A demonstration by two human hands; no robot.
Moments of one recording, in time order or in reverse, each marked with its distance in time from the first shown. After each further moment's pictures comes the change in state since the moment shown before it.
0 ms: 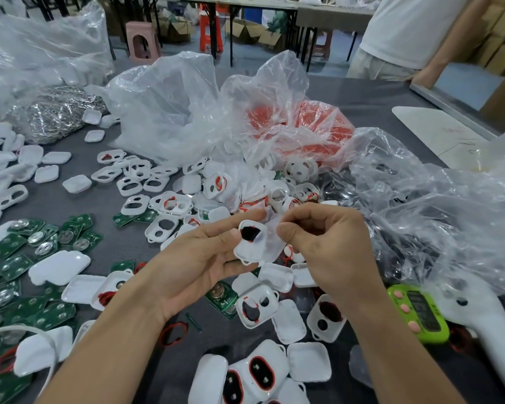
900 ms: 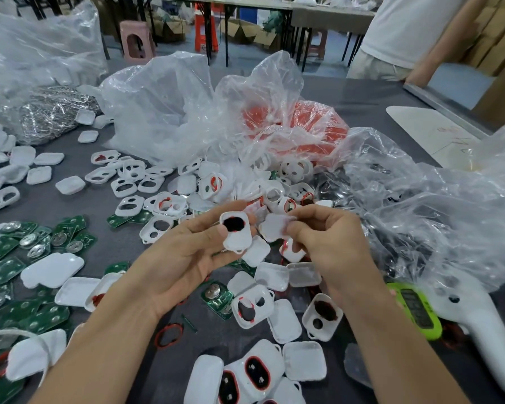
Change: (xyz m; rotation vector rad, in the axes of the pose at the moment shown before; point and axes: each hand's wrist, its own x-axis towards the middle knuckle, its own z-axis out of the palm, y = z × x) left_hand -0.001 0.005 -0.002 -0.055 0.112 0.080; right_hand 0.007 0.004 -0.002 0.204 0.085 0.345
